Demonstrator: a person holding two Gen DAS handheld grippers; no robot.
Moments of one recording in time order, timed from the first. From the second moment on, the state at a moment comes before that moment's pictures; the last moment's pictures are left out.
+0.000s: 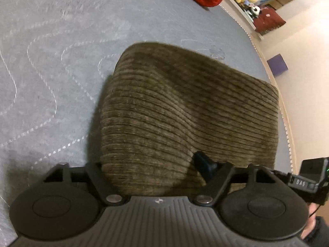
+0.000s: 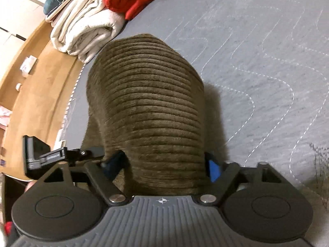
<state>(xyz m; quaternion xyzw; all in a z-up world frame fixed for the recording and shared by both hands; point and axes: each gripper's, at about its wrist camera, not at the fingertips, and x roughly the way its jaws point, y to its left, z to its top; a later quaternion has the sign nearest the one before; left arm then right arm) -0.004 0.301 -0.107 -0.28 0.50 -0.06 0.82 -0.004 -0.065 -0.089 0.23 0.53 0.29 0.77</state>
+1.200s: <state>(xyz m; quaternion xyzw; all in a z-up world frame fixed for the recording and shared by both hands) 0.034 0.071 -0.056 -0.02 0.39 -0.16 0.91 0.101 -0.206 -0.030 -0.03 0.40 0.26 0.88</state>
